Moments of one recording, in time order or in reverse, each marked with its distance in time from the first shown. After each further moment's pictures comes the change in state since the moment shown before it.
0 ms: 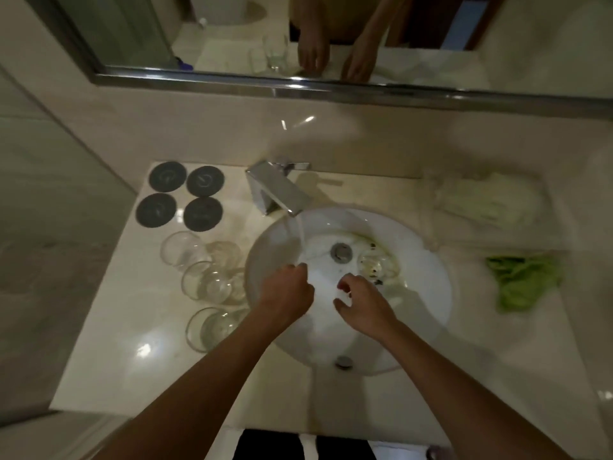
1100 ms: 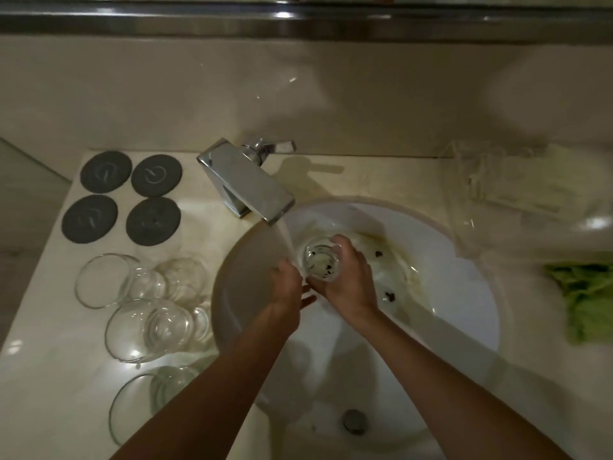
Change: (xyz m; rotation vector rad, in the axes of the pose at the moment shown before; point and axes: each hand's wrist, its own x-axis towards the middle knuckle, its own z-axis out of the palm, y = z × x) left_hand 0.120 -0.004 0.090 -1.466 0.009 -0.815; right_hand 0.122 0.023 0.053 0.288 0.331 0.068
